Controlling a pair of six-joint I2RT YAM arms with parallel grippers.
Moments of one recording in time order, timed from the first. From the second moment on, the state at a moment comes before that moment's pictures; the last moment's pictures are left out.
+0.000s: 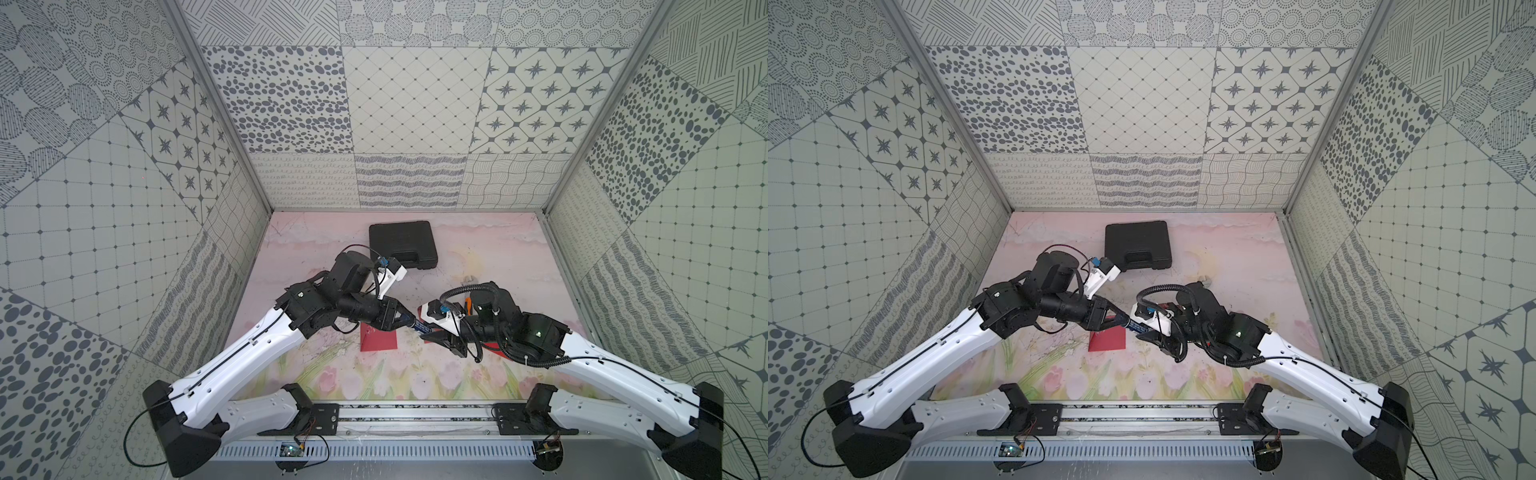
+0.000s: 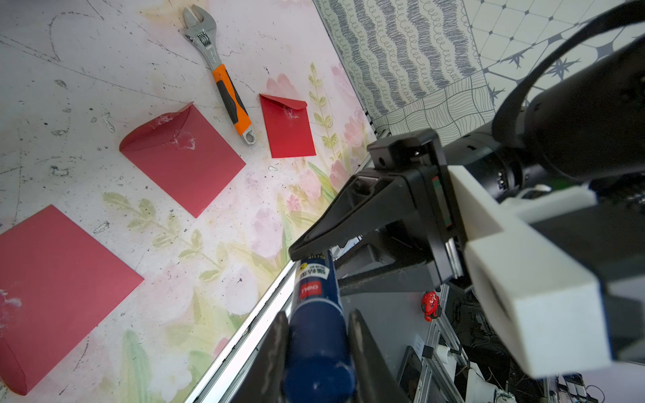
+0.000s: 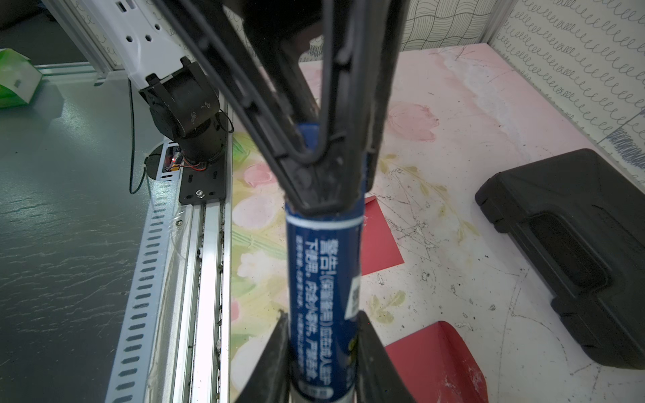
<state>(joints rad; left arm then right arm) -0.79 1.10 1.16 -0.79 0.57 -0.49 0.92 0.98 0.83 -0.45 -0.35 -0.30</state>
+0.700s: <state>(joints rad) -0.79 1.09 1.16 -0.80 0.57 -0.48 0.93 0.97 0.82 -0.42 -0.35 -0.30</state>
